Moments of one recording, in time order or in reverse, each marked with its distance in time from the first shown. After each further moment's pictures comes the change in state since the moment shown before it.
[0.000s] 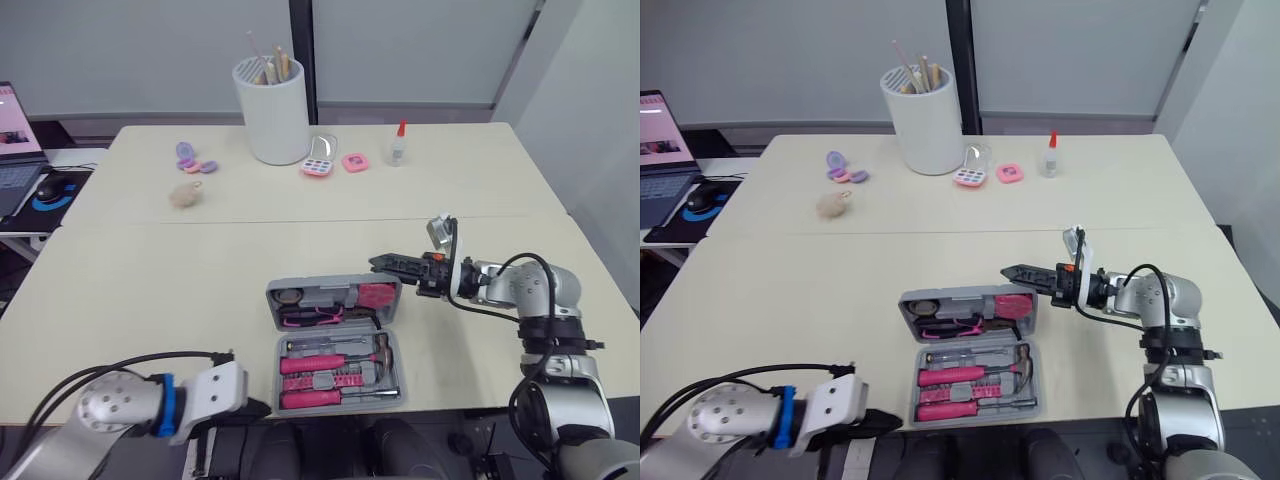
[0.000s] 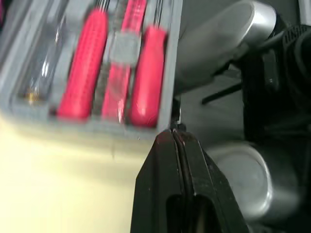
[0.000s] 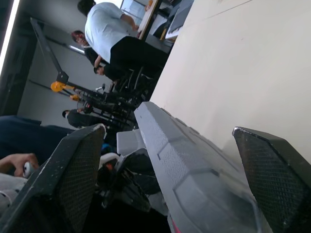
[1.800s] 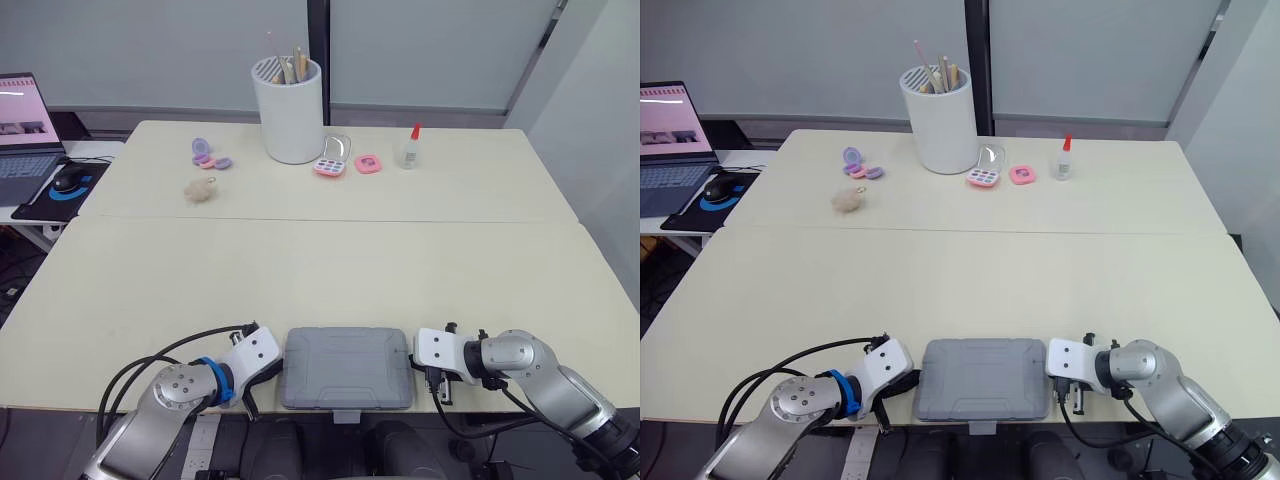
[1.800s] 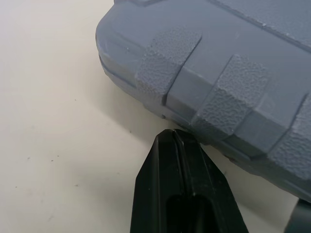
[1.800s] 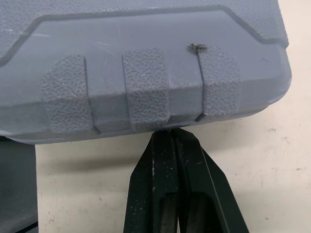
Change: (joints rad) left arm -0.293 -0.294 -0.293 0.115 0.256 0.262 0.385; right arm 0.504 -0.415 0.607 -0.434 -0.871 -1.041 0.002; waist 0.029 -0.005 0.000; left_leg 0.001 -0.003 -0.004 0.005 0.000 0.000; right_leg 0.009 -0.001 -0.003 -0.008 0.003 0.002
